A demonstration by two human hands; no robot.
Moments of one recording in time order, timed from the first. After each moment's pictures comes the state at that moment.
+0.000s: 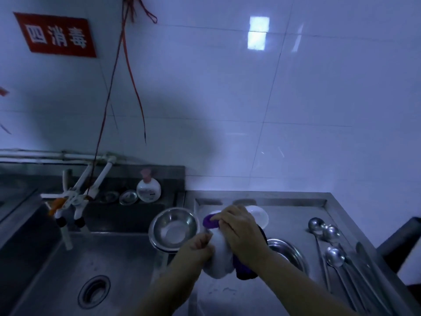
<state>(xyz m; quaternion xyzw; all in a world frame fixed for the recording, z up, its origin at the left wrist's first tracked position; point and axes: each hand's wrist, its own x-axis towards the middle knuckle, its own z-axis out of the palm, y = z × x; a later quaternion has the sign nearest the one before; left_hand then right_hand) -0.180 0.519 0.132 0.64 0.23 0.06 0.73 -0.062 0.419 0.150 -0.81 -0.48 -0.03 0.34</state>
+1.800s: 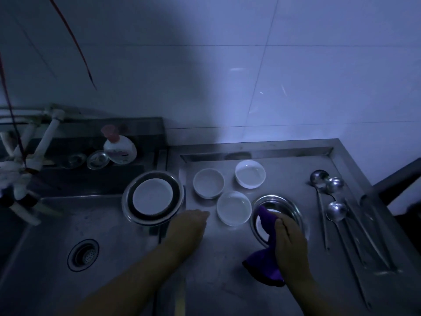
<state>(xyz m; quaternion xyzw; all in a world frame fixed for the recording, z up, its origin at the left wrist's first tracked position) -0.076 0.558 -0.033 0.98 0.12 -0.01 0.15 -0.008 0.331 0.013 -0.83 -0.10 0.01 0.55</state>
